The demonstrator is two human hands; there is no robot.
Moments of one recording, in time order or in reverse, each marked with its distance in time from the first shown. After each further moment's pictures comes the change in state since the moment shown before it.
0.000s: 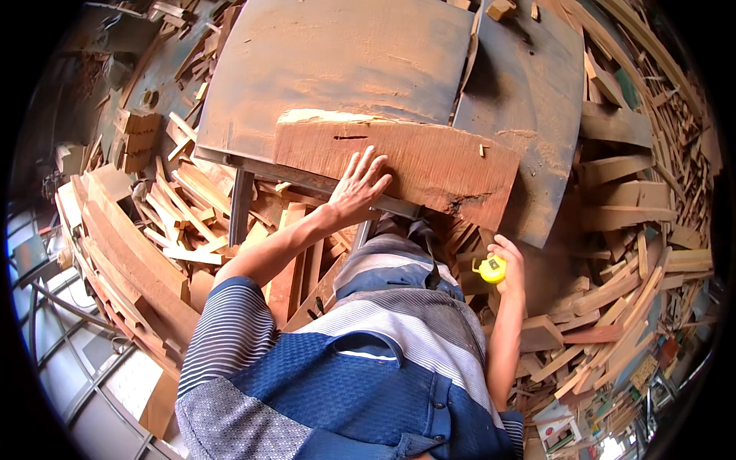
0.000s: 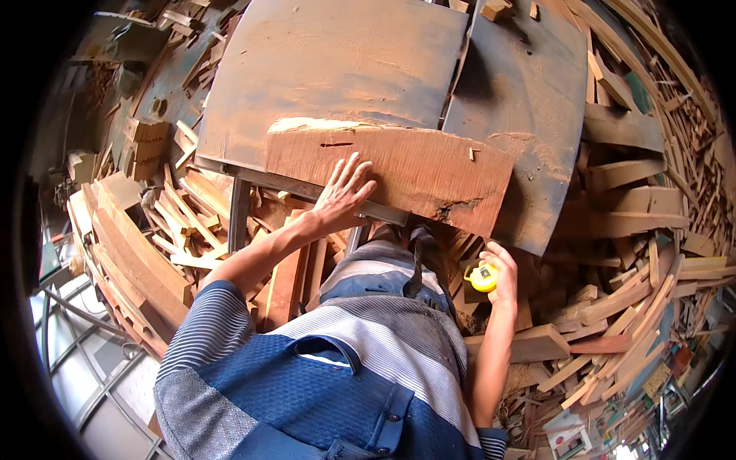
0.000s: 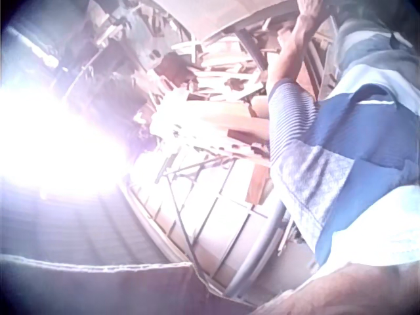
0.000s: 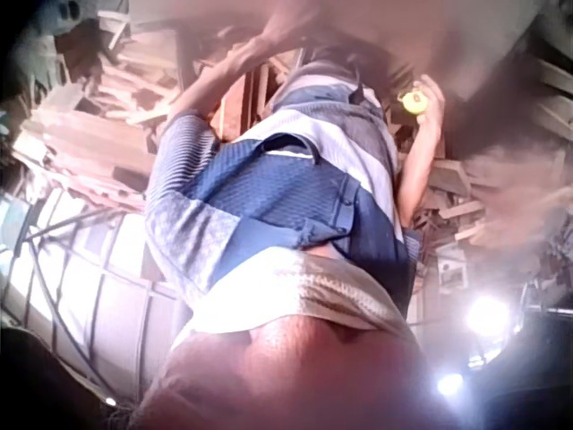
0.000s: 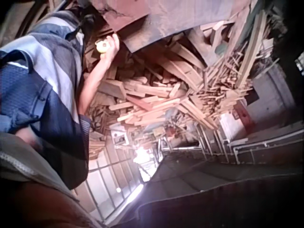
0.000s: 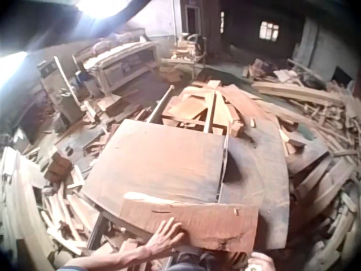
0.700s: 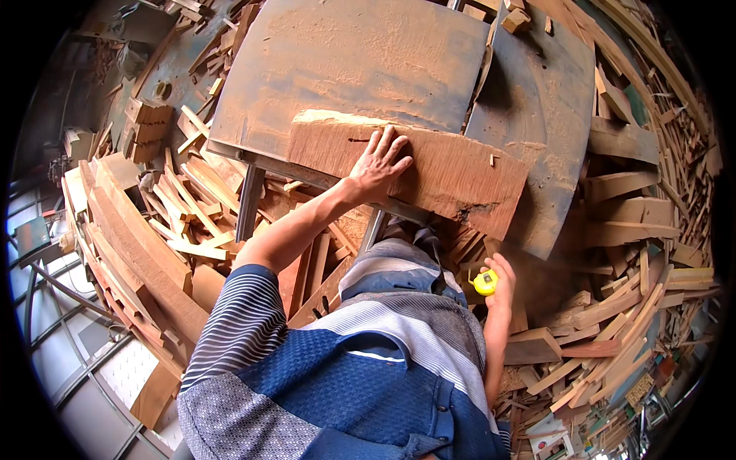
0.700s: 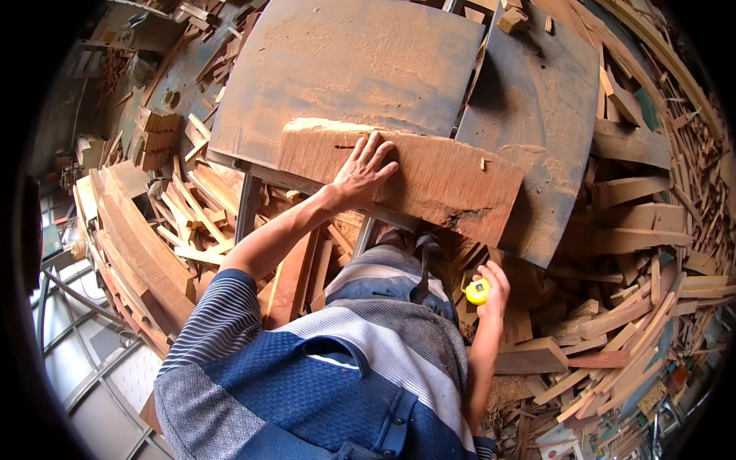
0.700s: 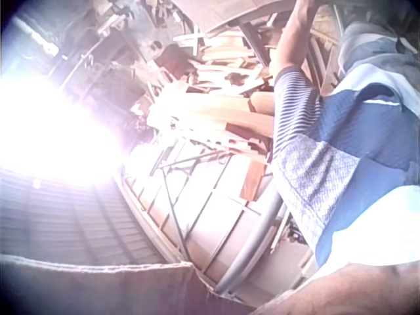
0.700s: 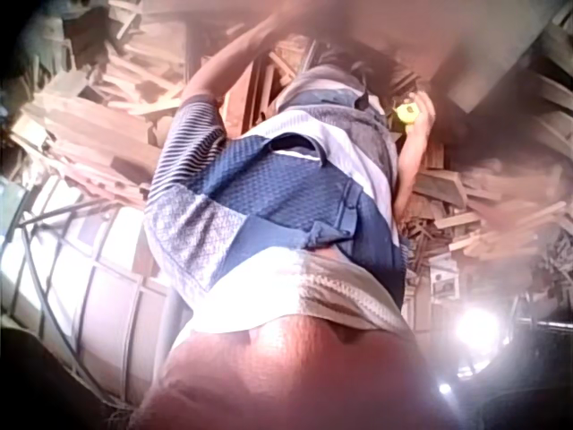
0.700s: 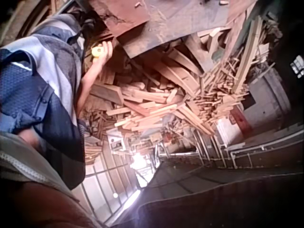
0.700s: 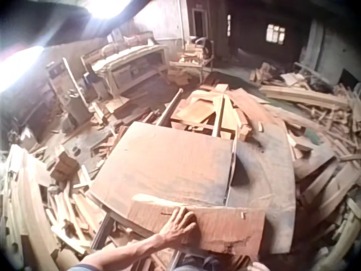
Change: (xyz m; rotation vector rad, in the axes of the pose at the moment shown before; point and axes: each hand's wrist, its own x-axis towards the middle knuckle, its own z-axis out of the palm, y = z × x) left_hand 0.045 -0.024 -0.013 0.192 -0.037 0.001; right_hand -0.008 0.046 0.011 0.070 0.121 -0.029
